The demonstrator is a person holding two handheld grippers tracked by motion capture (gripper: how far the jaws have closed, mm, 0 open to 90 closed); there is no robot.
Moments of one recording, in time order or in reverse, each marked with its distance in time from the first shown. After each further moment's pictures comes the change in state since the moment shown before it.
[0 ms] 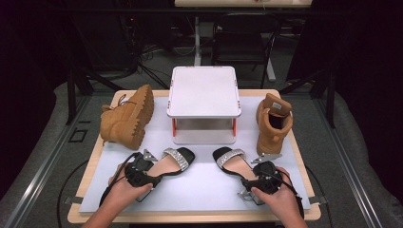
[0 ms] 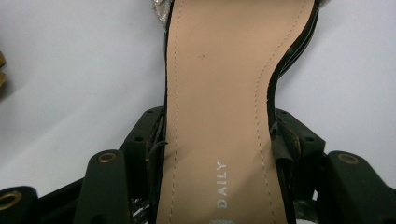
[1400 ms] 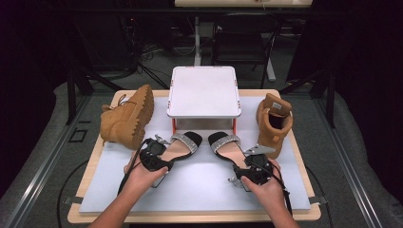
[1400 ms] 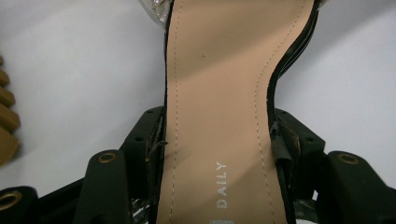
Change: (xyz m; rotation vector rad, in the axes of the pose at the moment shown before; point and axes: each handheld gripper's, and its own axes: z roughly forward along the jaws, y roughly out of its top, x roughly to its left) left arm -0.006 0.058 0.017 -0.023 0.063 -0.117; right arm 0.011 0.029 0.013 -0.151 -0.073 0.029
